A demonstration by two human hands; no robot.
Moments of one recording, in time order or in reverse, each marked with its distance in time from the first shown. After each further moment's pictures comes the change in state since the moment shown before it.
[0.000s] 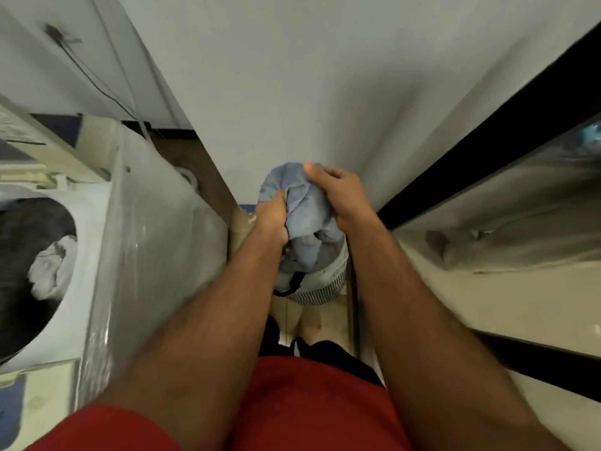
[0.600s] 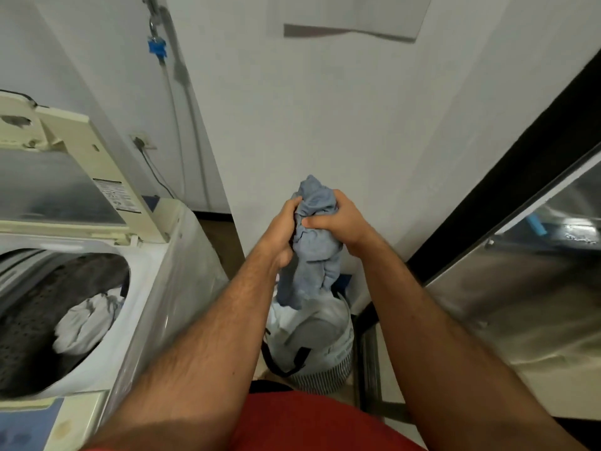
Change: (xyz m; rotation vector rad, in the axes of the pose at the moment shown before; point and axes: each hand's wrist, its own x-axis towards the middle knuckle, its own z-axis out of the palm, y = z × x) left_hand -0.121 0.108 0.011 0.022 -0.352 0.277; right_hand -0.034 -0.093 0.005 -0.261 -0.311 -0.480
